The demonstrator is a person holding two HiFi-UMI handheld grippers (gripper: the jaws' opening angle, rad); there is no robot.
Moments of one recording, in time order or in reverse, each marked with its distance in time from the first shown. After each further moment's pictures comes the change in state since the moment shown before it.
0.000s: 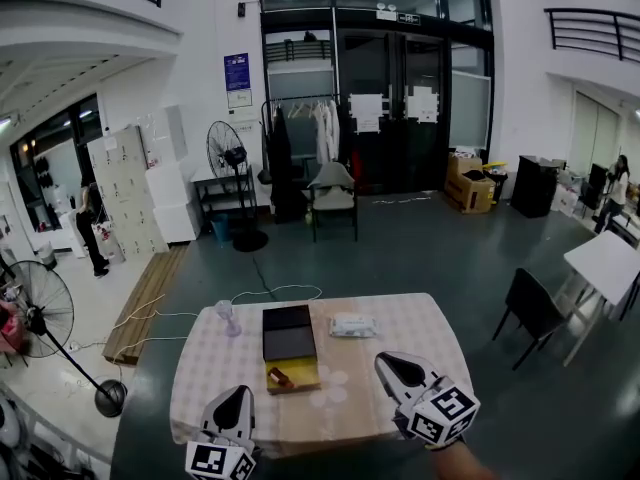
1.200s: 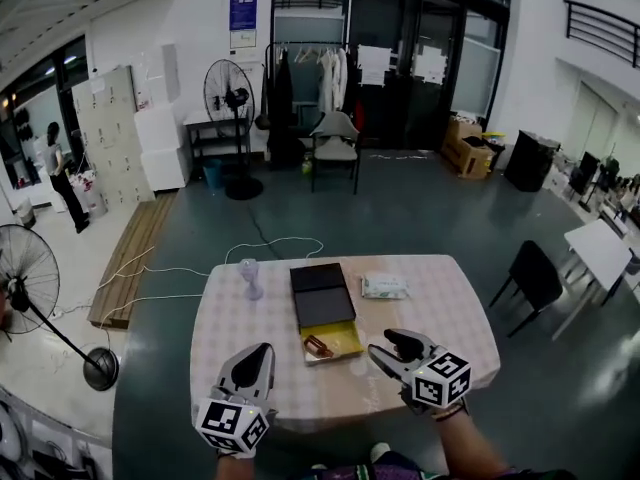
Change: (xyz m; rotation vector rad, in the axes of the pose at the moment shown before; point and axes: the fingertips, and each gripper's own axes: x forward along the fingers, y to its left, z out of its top) left arm 0.038 0.201 -0.067 -0.126 0.113 -0.152; right arm 0.195 0.072 -0.150 0.077 0.358 0.001
